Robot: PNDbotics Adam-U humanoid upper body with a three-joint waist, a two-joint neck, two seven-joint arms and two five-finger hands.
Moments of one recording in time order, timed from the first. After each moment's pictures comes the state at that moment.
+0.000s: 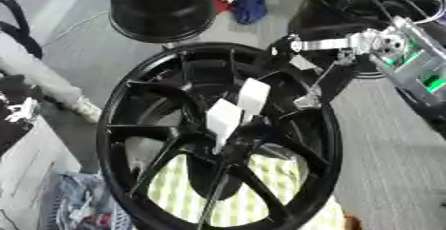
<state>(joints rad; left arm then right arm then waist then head) -0.13 0.25 0.16 -1.70 -0.02 0.03 0.00 -0.77 -0.61 0.47 -1.54 0.23 -0.09 0.75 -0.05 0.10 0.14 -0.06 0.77</state>
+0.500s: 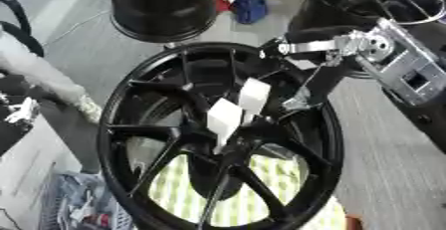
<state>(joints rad) -0.13 0.25 0.16 -1.70 -0.02 0.03 0.00 -0.79 -0.57 0.49 -1.53 0.23 -0.10 0.76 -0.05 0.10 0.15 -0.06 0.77</state>
